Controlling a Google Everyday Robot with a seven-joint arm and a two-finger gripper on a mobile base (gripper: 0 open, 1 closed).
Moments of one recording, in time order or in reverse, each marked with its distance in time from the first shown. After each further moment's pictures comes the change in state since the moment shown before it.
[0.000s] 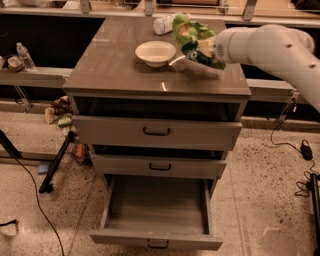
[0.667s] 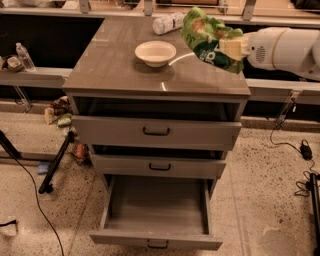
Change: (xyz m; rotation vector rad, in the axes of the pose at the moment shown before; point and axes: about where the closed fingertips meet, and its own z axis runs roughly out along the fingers) arm -0.008 0.005 -0.101 -0.169 -0.097 0.034
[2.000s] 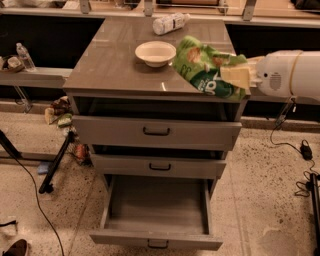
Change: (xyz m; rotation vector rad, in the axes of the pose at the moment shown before) arm 0.037 0.065 -0.061 -0.150 0.095 0.012
